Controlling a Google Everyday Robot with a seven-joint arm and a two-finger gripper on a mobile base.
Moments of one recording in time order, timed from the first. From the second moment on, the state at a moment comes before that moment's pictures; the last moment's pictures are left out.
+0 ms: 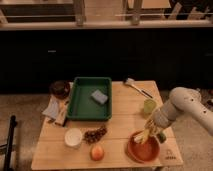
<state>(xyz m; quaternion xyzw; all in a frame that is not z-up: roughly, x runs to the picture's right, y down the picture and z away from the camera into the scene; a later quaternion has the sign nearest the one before) 0.239 0.209 0.736 -0.33 -0.26 -0.12 0.90</state>
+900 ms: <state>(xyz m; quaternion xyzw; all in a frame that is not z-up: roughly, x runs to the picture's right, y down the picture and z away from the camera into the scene) 0.238 0.214 0.738 -0.34 -0.26 -0.15 0.89</state>
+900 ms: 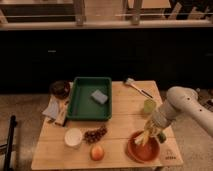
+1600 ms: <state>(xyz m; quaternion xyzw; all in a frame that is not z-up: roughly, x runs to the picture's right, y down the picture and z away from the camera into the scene) 0.236 0.214 0.740 -0.35 -0.26 -0.18 0.88</state>
